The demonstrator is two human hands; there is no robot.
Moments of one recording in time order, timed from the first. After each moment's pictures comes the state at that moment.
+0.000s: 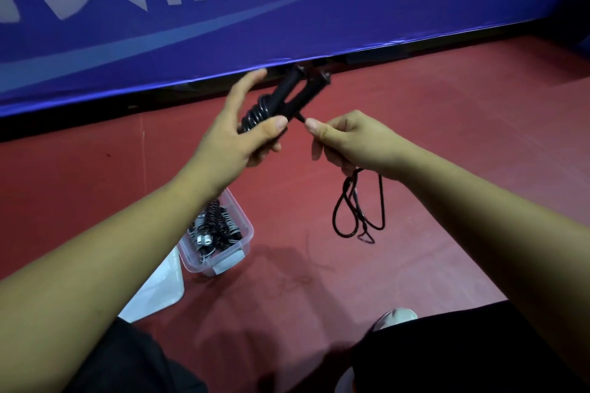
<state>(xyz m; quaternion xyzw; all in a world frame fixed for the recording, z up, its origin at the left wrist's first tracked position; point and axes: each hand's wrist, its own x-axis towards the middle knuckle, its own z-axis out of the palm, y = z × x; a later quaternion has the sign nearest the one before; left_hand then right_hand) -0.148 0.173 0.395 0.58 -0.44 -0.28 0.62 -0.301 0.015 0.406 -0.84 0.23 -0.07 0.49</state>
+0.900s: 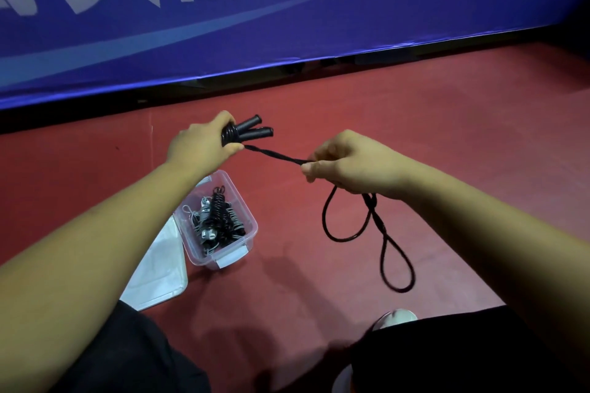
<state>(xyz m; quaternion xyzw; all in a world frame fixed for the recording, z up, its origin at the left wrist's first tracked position) -0.061 0.177 0.340 0.89 -0.43 0.01 0.14 -0.312 0.053 0.425 -0.88 0.22 0.03 0.41</state>
